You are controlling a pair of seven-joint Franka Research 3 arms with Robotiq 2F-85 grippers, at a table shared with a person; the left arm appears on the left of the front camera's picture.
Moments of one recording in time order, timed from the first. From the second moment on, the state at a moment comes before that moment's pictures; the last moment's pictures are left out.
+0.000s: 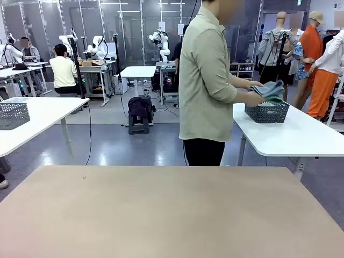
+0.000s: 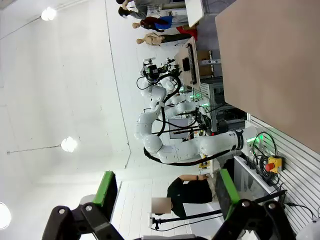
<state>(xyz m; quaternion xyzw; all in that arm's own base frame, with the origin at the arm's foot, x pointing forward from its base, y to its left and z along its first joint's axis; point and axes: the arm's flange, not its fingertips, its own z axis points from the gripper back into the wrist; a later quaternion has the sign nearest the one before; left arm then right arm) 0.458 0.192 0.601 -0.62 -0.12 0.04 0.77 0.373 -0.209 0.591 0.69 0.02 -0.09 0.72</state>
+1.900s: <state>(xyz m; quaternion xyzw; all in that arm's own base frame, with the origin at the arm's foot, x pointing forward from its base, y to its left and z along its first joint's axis) 0.460 0.224 0.594 -0.67 -0.02 0.05 0.74 0.371 -0.200 0.599 0.70 0.02 -0.06 0.72</state>
